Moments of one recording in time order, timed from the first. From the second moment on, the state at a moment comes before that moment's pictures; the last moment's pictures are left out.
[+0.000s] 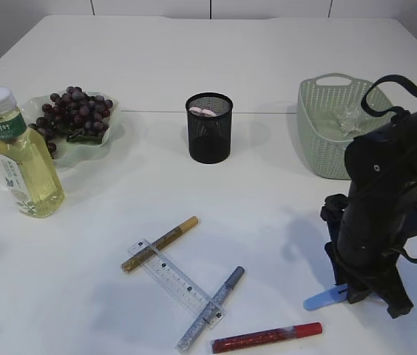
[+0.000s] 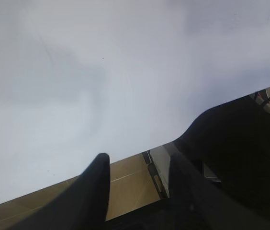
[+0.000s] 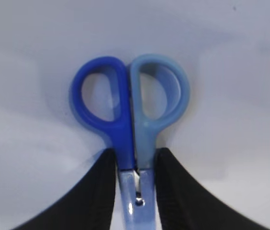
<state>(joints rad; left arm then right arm) -0.40 1.08 -0.85 -0.04 1.22 -0.07 0.37 1.89 -0.96 -0.09 0.75 1.77</state>
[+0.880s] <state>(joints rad) -0.40 1.08 -0.85 -0.04 1.22 -0.07 0.37 1.89 -0.96 -0.09 0.74 1.70</state>
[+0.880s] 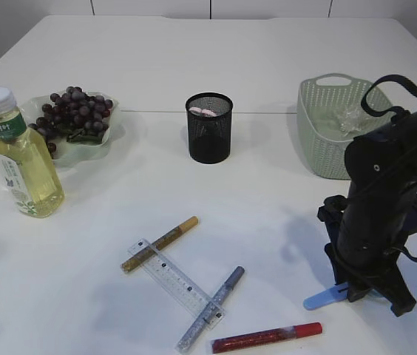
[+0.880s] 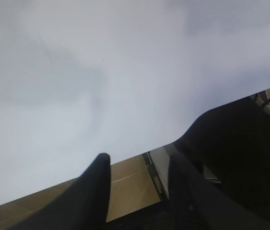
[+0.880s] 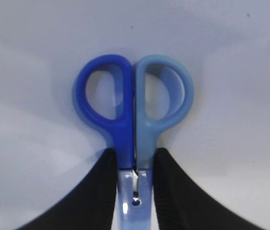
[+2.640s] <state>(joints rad) -0.40 1.08 -0.85 -0.03 1.19 -0.07 0.37 1.89 -0.96 -0.12 0.71 1.66</state>
